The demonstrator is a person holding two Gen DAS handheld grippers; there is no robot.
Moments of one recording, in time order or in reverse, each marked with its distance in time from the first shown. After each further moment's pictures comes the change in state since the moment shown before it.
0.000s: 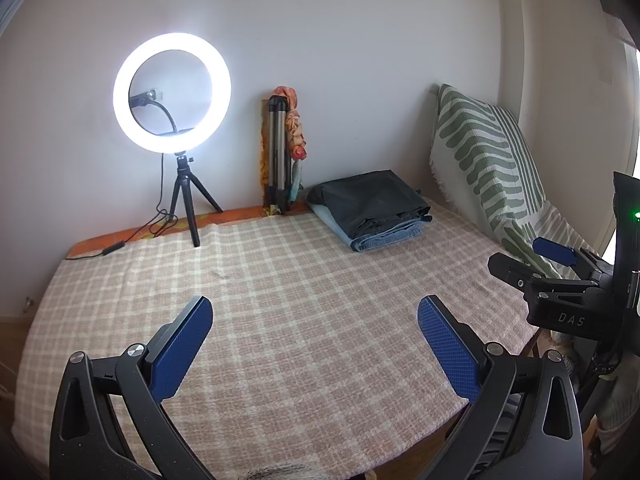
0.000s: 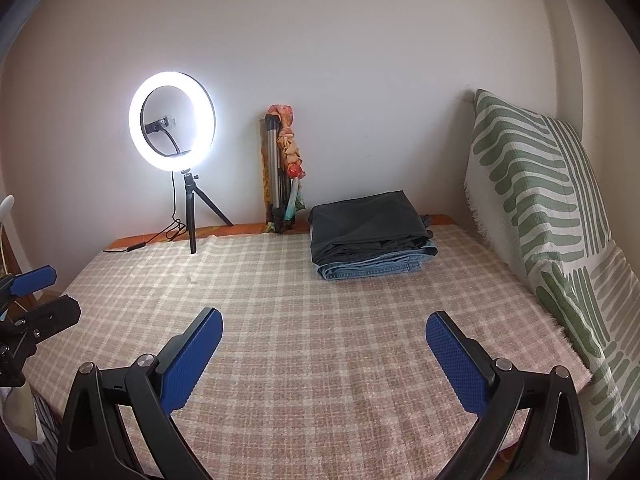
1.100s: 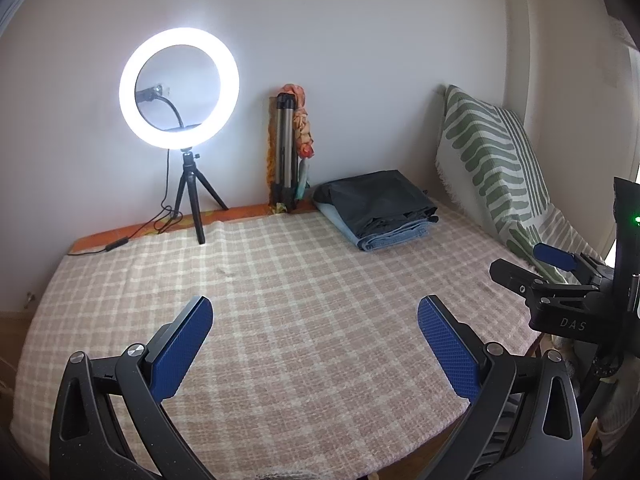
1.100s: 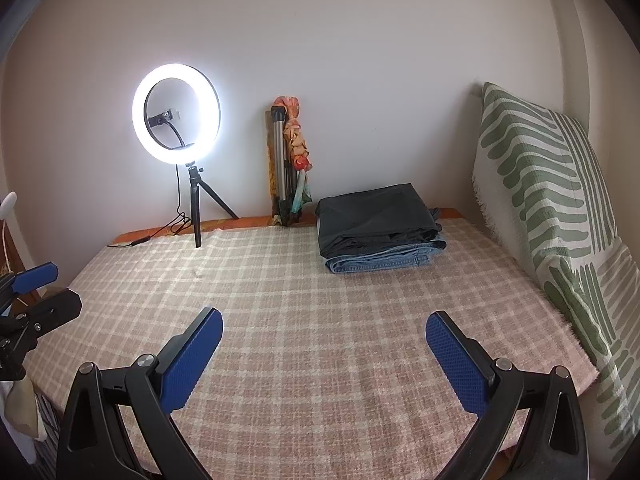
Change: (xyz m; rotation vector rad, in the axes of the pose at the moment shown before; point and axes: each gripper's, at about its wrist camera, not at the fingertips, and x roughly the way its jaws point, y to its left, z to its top) left arm 0.003 0.003 -0.002 -0.018 -0.005 0.024; right arm 0.010 0.010 -0.005 0.001 0.021 0.012
